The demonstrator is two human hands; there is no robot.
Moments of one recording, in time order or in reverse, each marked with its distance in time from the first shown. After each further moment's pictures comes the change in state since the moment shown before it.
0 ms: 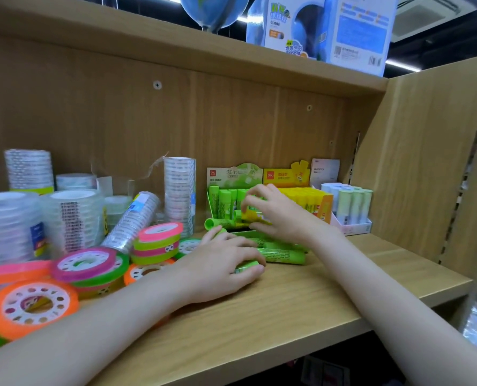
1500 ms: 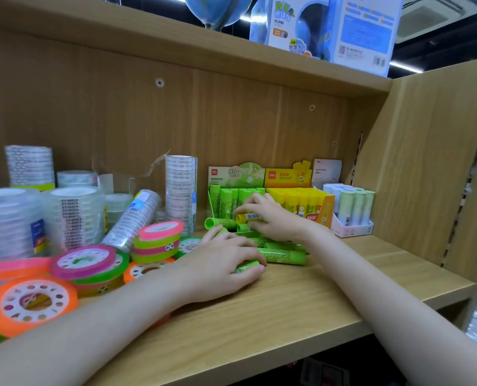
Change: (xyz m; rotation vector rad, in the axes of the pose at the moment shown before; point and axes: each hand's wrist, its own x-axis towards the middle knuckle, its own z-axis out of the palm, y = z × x) left_hand 0.000 0.000 0.000 -0.027 0.019 -0.001; right_hand 0.014 -0.009 0.006 0.244 -0.236 0.190
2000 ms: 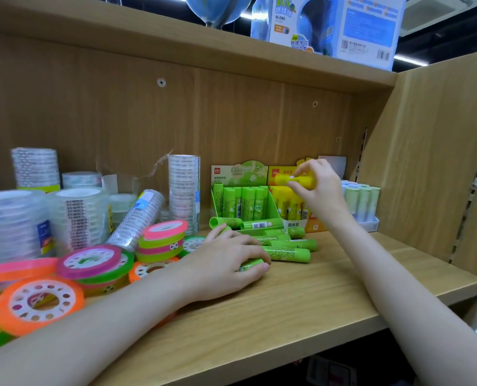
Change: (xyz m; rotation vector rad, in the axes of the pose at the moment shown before) left_hand 0.000 -0.001 0.000 -0.010 -0.006 -0.005; right_hand -0.022 0.039 -0.026 0.256 0.821 0.146
